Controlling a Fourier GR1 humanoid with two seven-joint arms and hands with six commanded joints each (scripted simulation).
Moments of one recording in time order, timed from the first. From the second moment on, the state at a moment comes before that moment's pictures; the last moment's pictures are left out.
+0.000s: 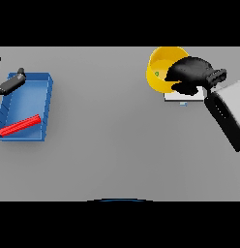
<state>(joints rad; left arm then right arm) -0.58 0.94 -0.58 -1.27 0.23 0.27 0.54 -0.82 -0.60 0.47 -1.19 0.70 0.56 -0.10</state>
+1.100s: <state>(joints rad) -0.58 0.93 -0.58 -1.25 0.23 0.26 0.57 -0.95 -0.50 0.48 -0.52 0.73 0.27 -0.23</state>
